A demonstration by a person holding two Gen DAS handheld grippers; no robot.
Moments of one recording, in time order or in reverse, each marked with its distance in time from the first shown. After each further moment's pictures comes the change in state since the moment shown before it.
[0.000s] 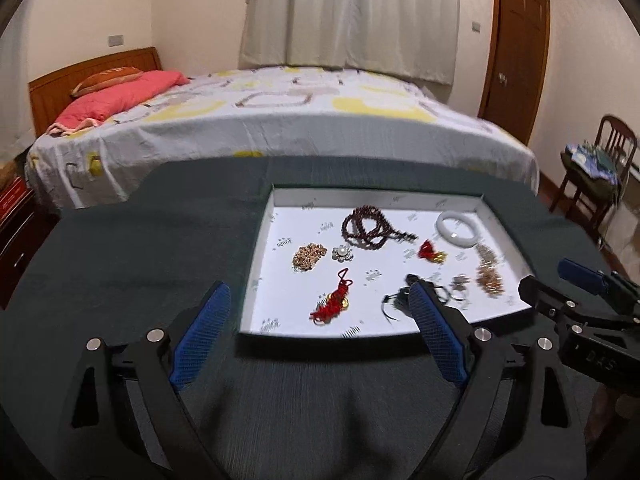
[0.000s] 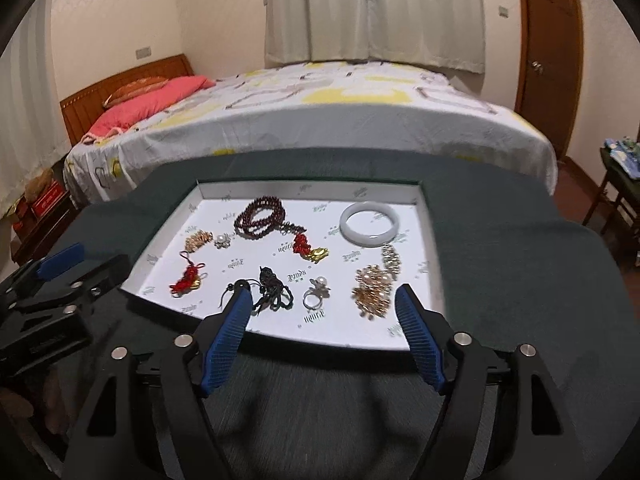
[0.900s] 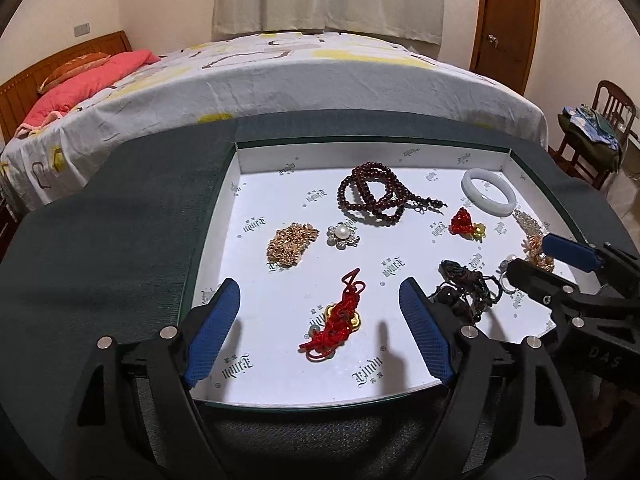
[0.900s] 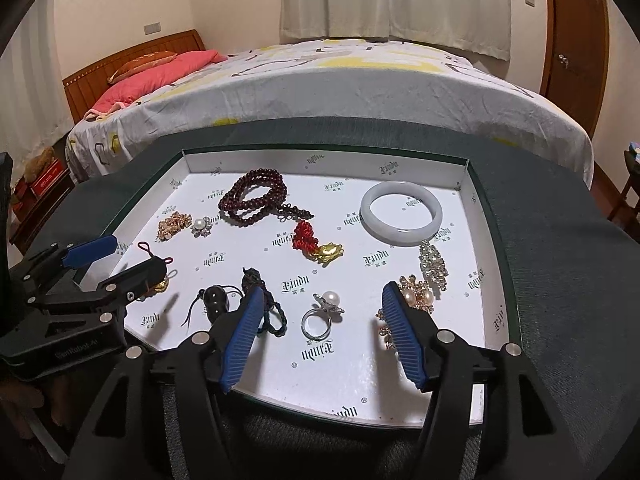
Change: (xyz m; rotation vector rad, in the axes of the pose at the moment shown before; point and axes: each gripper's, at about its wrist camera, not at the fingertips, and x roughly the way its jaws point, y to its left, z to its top) left arm 0.111 -0.004 -0.004 0.086 0.133 -0.034; right arm 0.102 0.001 0.002 -0.042 0.101 0.062
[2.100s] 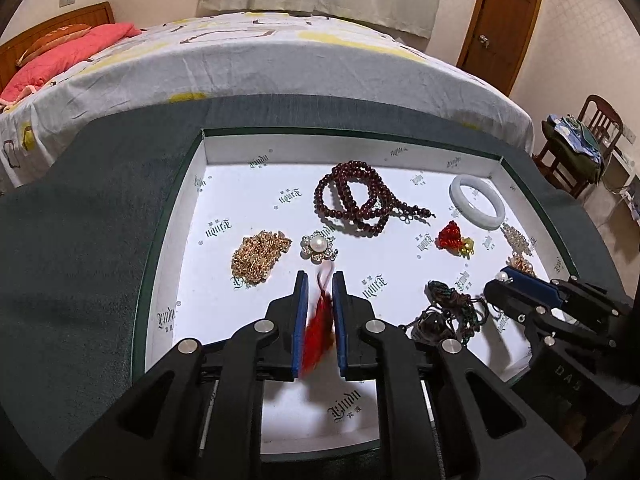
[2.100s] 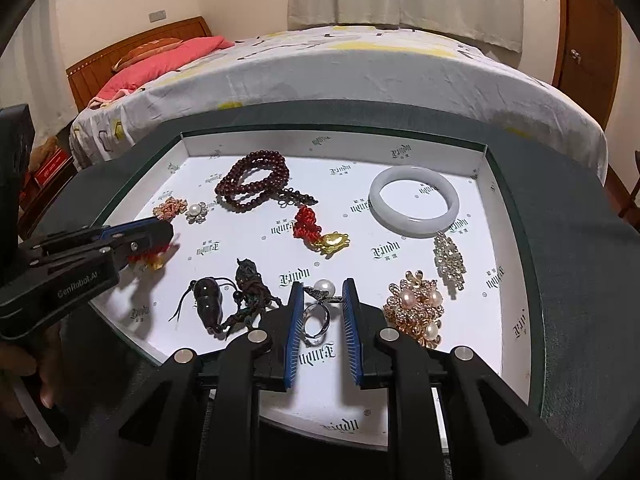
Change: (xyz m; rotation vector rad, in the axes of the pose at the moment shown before) left arm 0.028 0.002 0.014 -0.056 0.067 -0.129; right arm 0.019 -0.002 -0.003 -0.011 0.055 0.030
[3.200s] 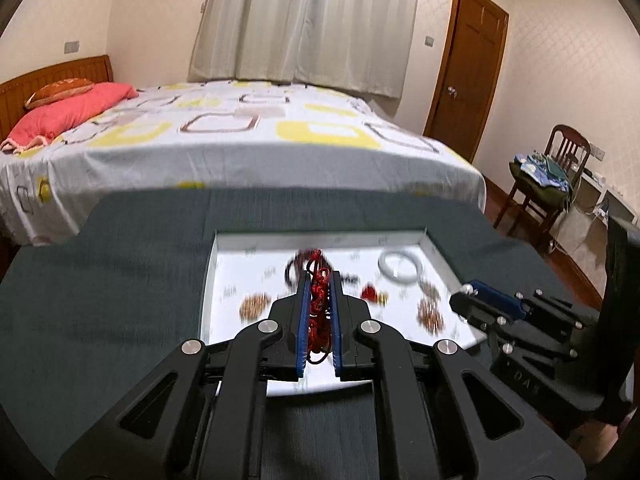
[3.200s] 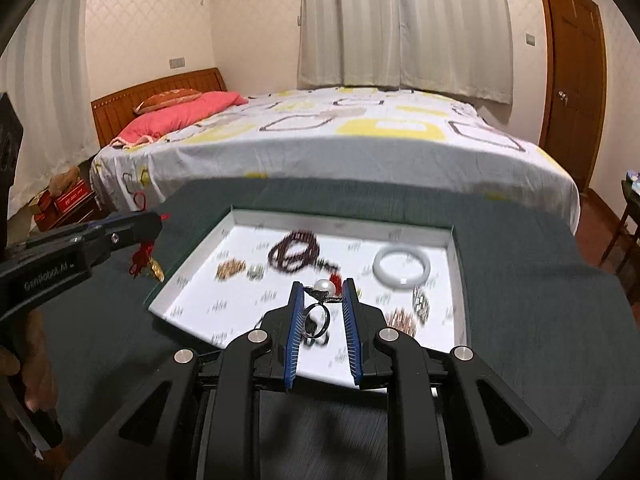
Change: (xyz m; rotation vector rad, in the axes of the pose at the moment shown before) left arm -0.130 -0.028 0.020 0.036 -0.241 -0.052; right arm -0.101 0.022 0.016 -0.028 -0.230 0.003
